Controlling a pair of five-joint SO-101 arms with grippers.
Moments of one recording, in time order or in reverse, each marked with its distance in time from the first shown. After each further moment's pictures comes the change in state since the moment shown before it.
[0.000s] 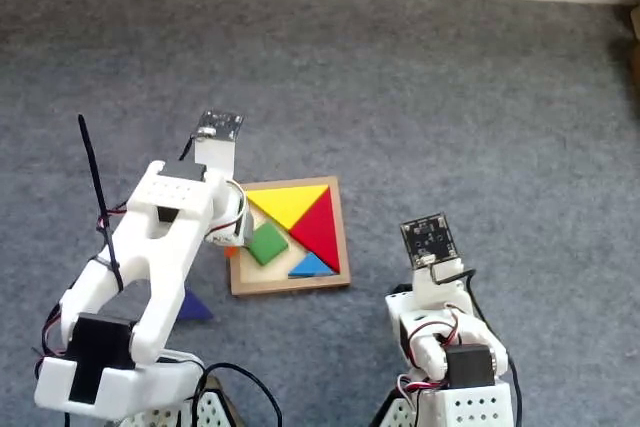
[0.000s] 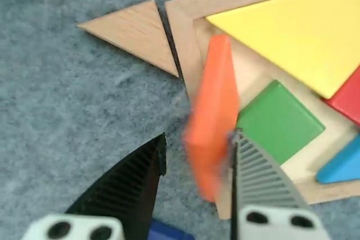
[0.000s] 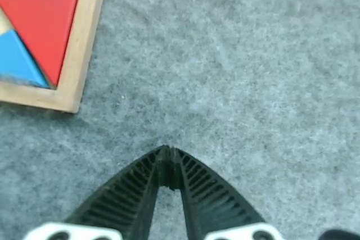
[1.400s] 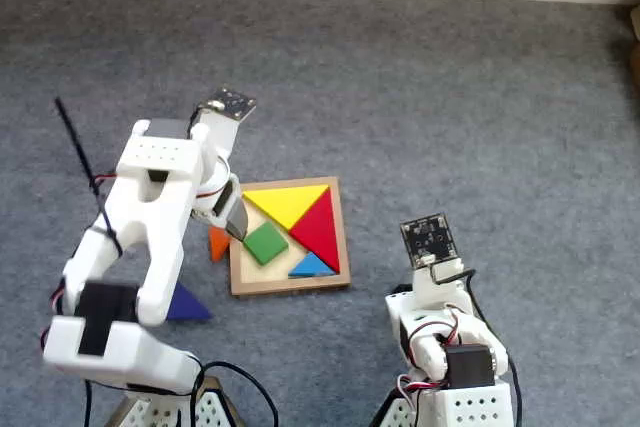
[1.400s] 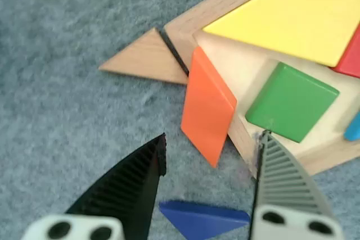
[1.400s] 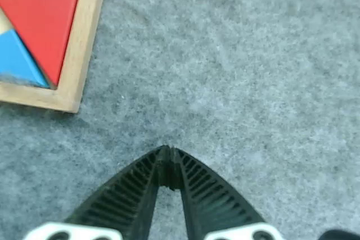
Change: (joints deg) left arm -3.3 12.7 -18.9 13.8 -20.6; right arm 0.0 0.0 0.0 0.0 0.0
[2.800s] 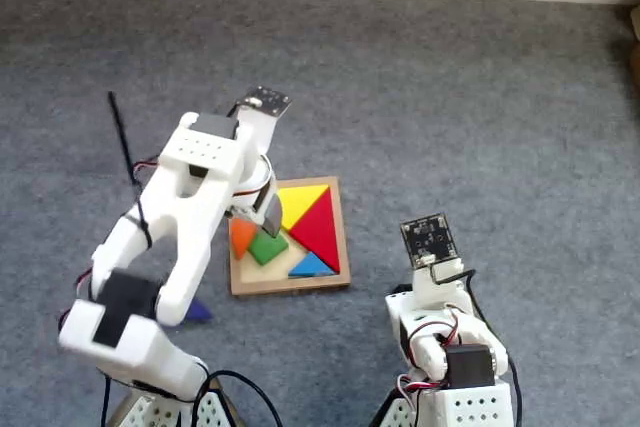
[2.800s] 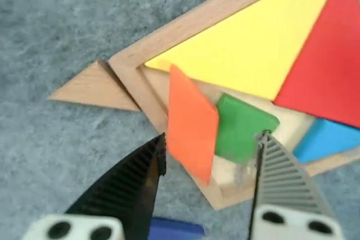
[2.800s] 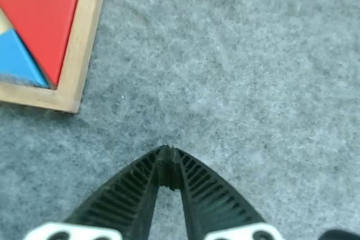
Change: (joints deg) left arm 10.0 -0.7 -3.9 2.5 11.1; right arm 0.0 0.0 0.0 0.0 0.0
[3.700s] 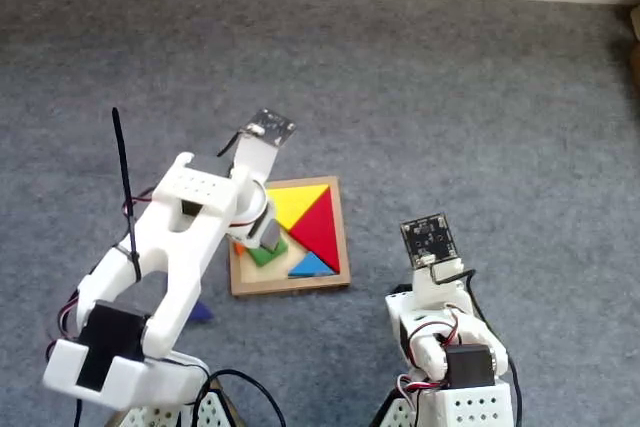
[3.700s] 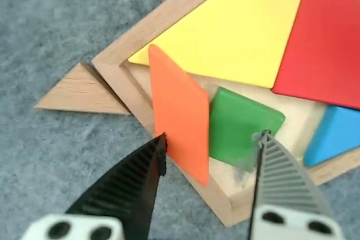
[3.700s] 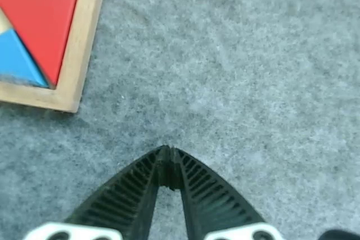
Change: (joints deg) left arm 0.7 -7.8 19.6 -17.9 -5.5; right arm 0.0 0.0 0.0 0.0 0.0
